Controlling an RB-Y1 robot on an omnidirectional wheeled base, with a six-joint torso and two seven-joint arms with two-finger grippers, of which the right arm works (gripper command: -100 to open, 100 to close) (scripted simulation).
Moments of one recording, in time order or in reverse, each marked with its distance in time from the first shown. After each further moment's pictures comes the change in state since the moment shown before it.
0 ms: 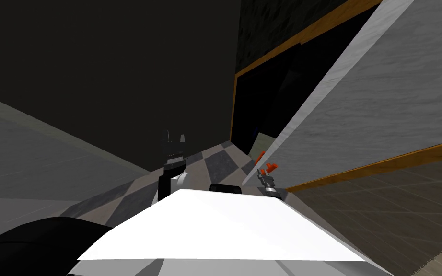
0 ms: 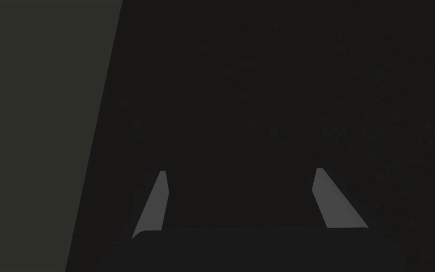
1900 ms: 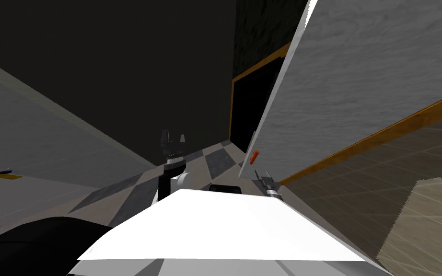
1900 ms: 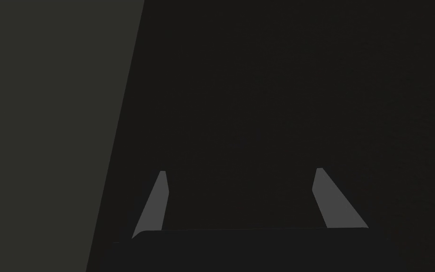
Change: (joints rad) arm 0.024 -0.043 0.053 -0.010 0.030 -0.036 -0.035
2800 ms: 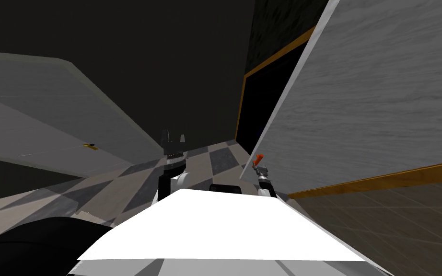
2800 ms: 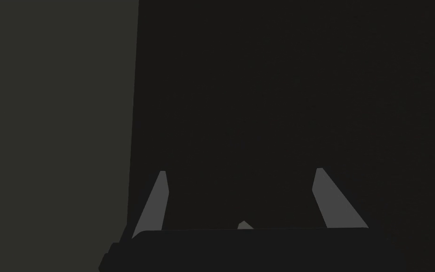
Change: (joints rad) arm -0.263 0.114 -0.067 0.213 -0.136 0.059 0.144
